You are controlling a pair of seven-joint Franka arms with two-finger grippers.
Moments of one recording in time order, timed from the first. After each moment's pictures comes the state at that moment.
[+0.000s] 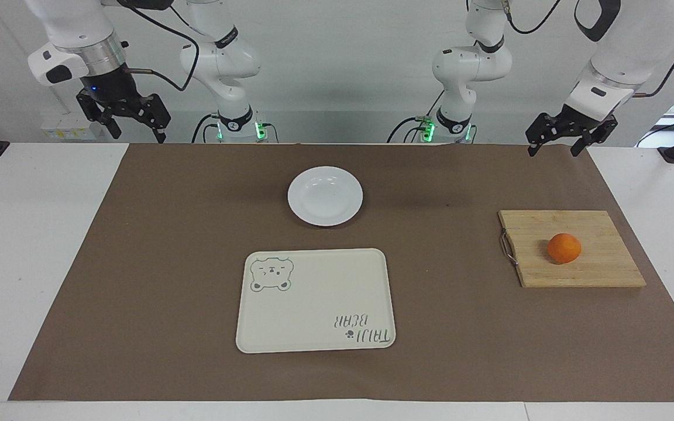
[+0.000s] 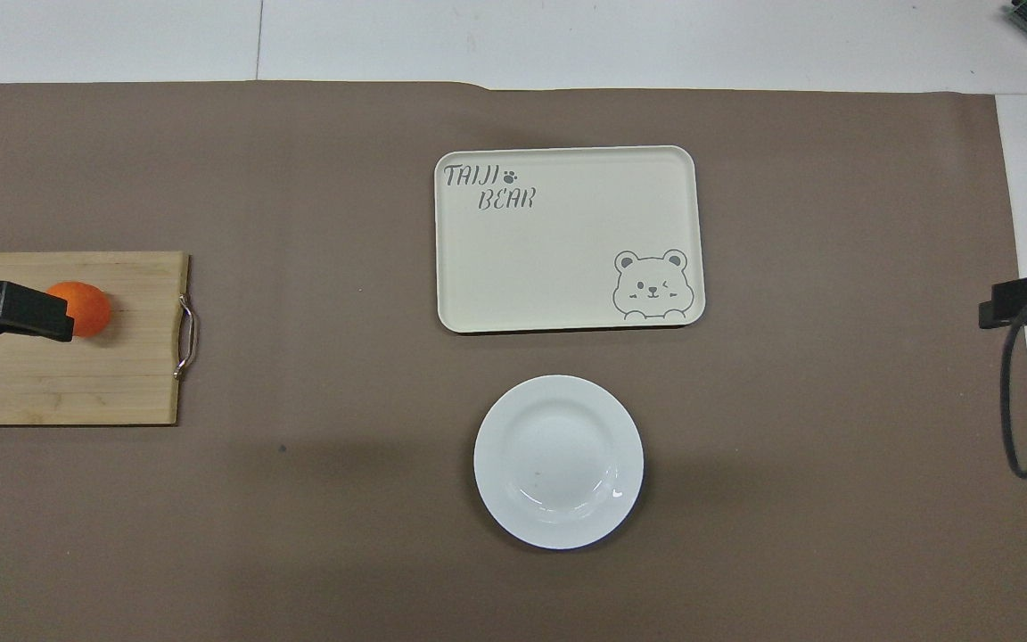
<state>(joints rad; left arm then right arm) 0.02 -0.05 -0.06 -1.62 0.00 1.51 0.01 0.01 -0.08 -0.06 -1.58 -0.02 1.51 0.08</state>
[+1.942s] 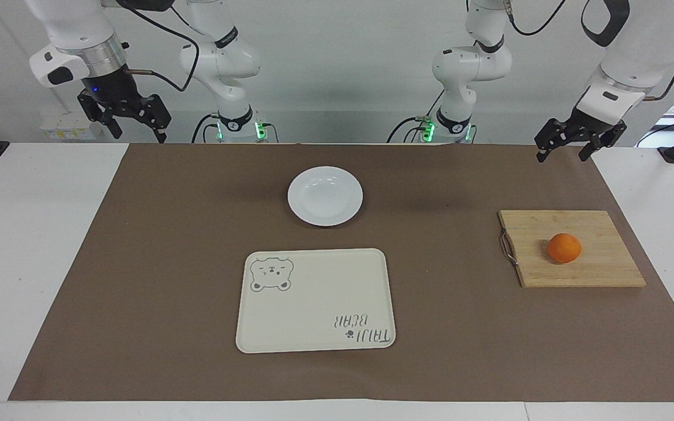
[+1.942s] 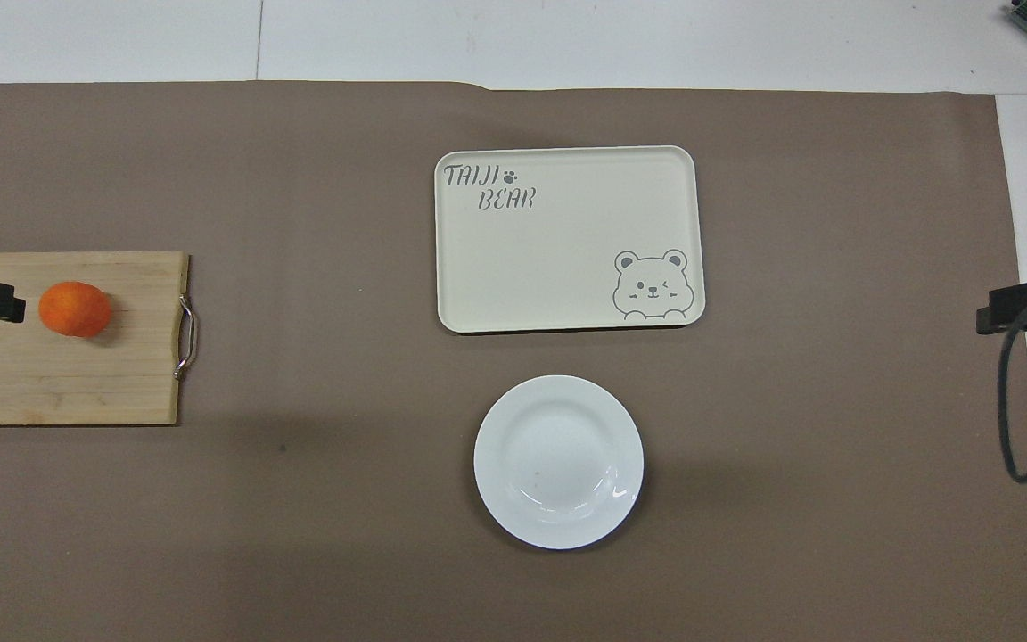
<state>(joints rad) 0.13 -0.03 -0.05 -1.70 0.00 1.67 0.18 0.01 -0.09 -0.06 -1.60 -0.02 1.51 0.08</state>
